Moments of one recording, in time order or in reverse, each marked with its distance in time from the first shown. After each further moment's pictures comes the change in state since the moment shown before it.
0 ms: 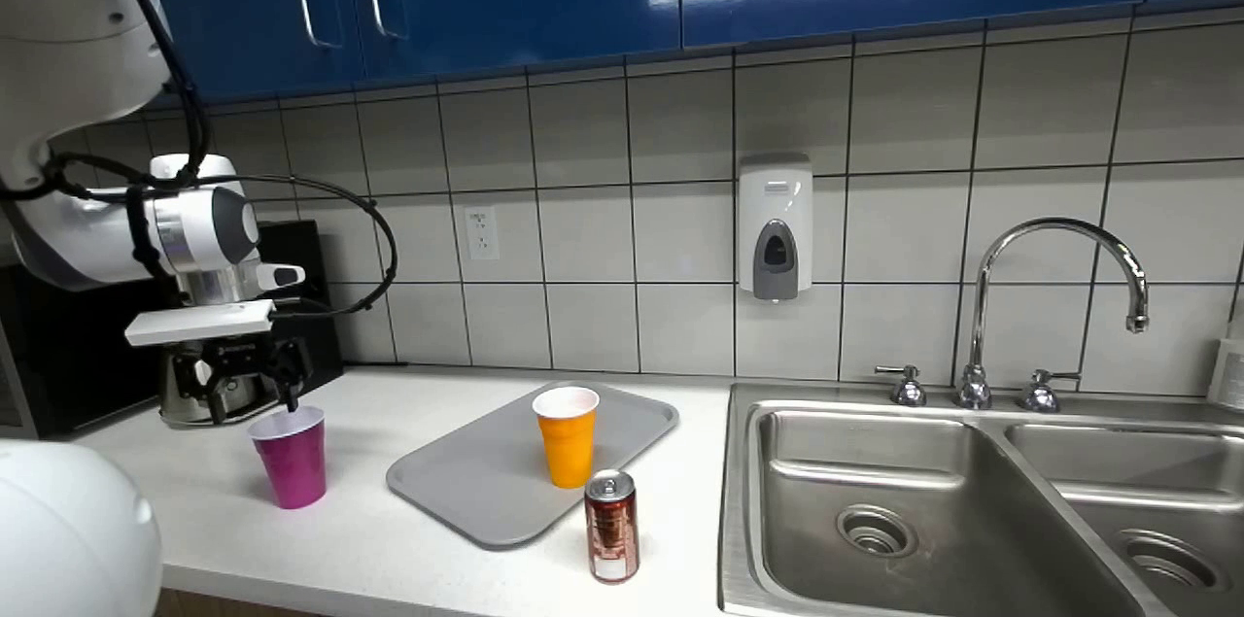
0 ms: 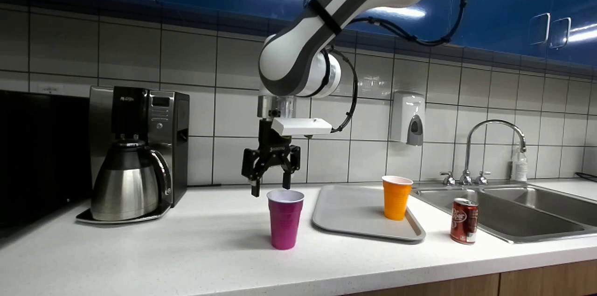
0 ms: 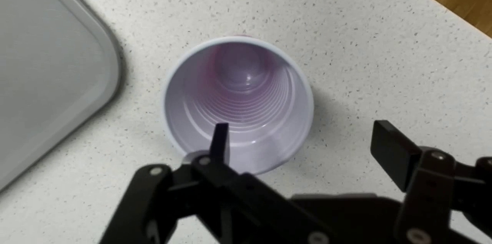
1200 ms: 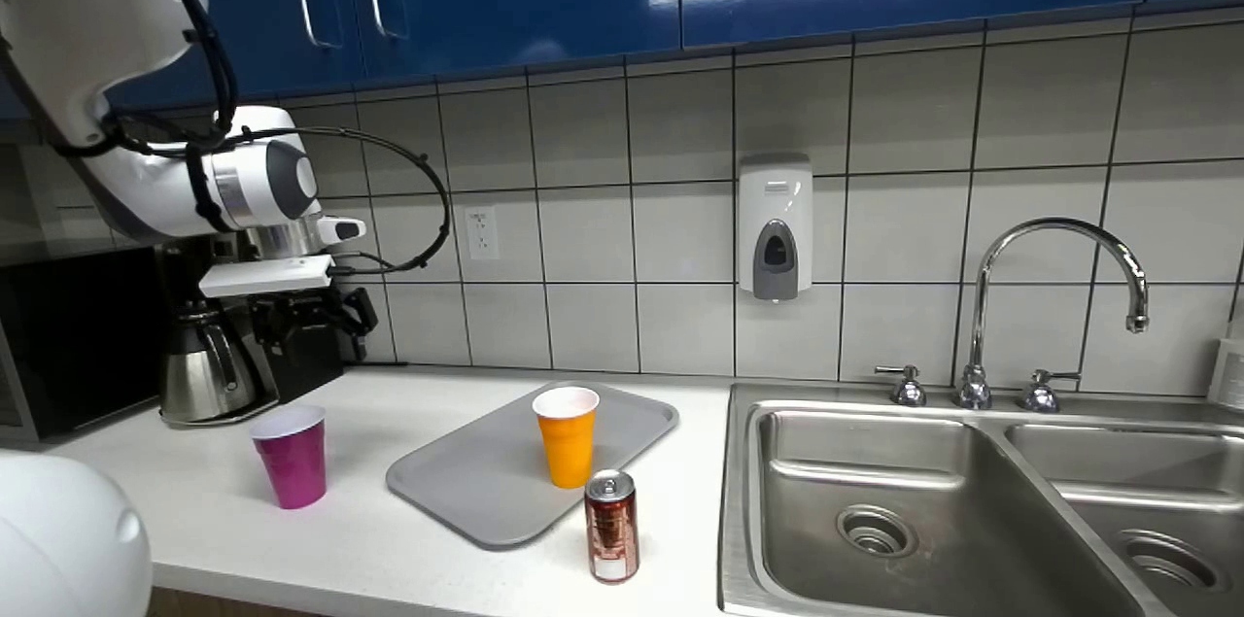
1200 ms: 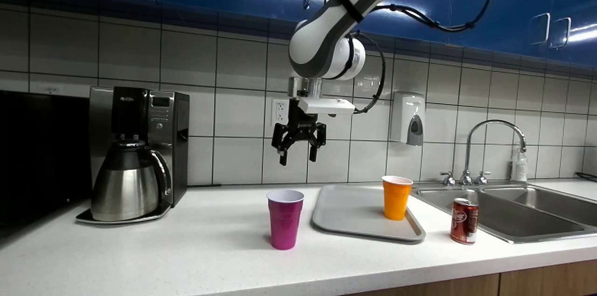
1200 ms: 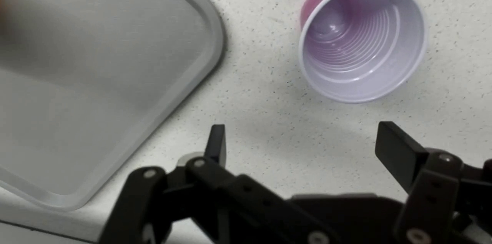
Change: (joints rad) arm -0.074 -0.107 -0.075 -0.017 -0.001 0.001 0.013
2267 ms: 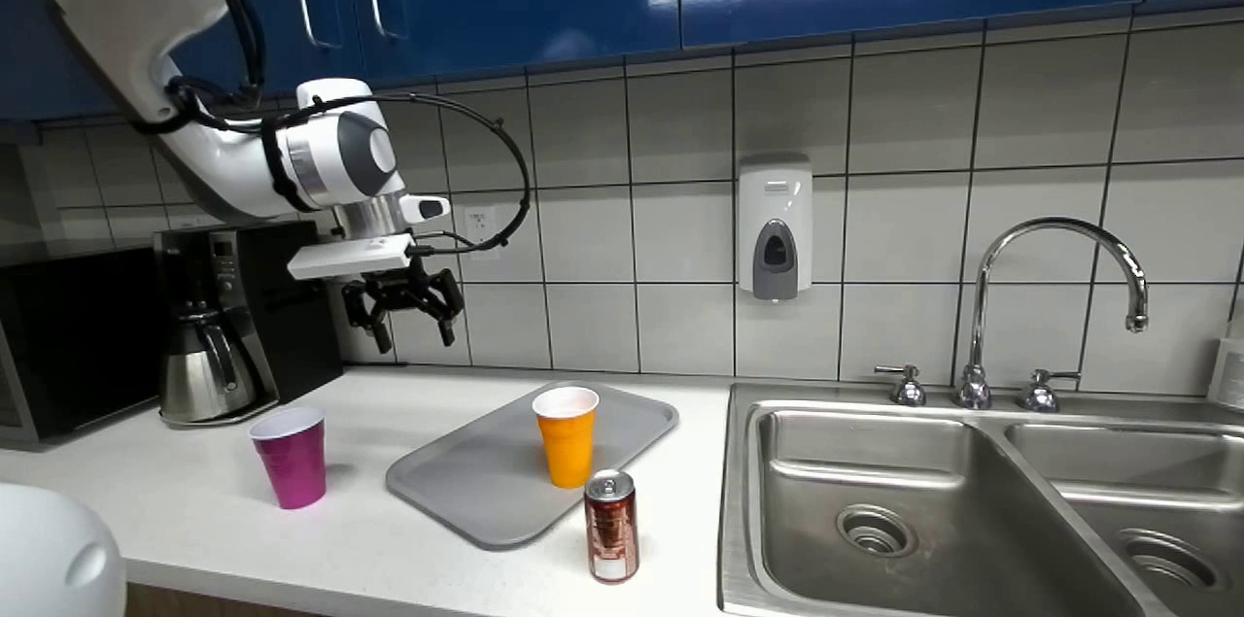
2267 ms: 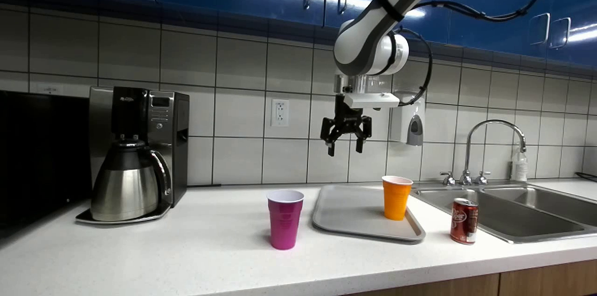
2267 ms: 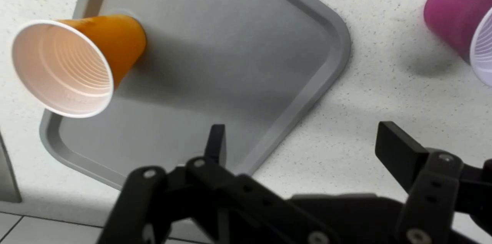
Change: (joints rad) arm -0.138 -0.137 -0.075 -0.125 -0.033 0.001 0.000
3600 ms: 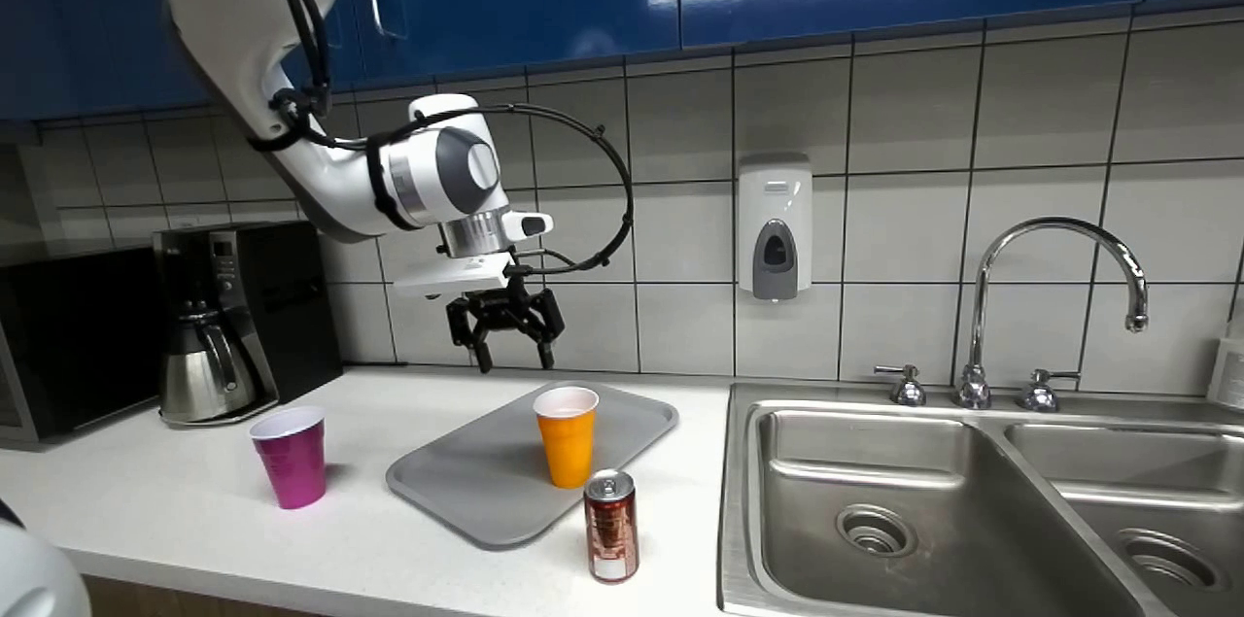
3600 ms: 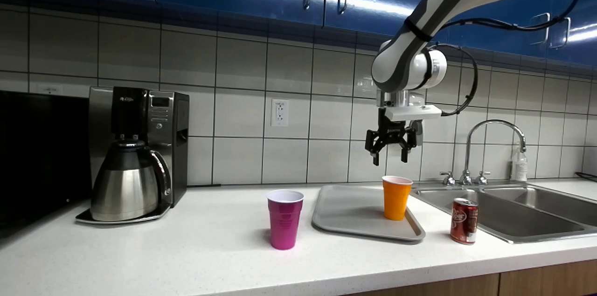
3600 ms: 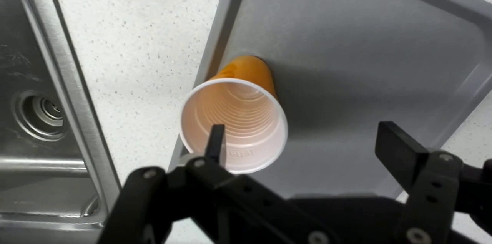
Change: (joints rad) arm -0.140 0.006 -0.112 -0.061 -0.024 0.032 -0.023
